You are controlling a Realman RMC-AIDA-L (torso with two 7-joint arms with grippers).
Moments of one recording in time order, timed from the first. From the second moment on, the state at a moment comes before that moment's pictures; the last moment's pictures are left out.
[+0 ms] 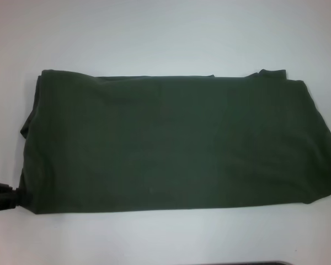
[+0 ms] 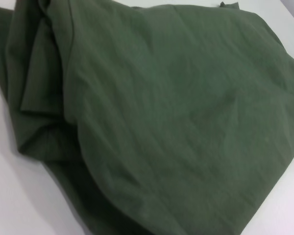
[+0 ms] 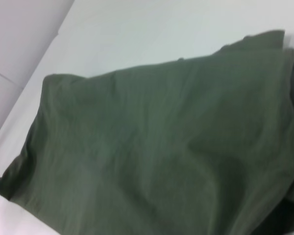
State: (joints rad) left arm -0.35 -2.02 -2.56 -0.95 -0.65 1.86 -1.85; right arm 0.29 1.88 -0.42 -0.57 -2.35 -1.72 1.79
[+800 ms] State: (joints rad) left arm -0.42 -2.02 -2.63 -0.96 -0.67 1.81 -1.88; right arm 0.30 1.87 -0.34 -0.67 -2.35 -1.73 1.90
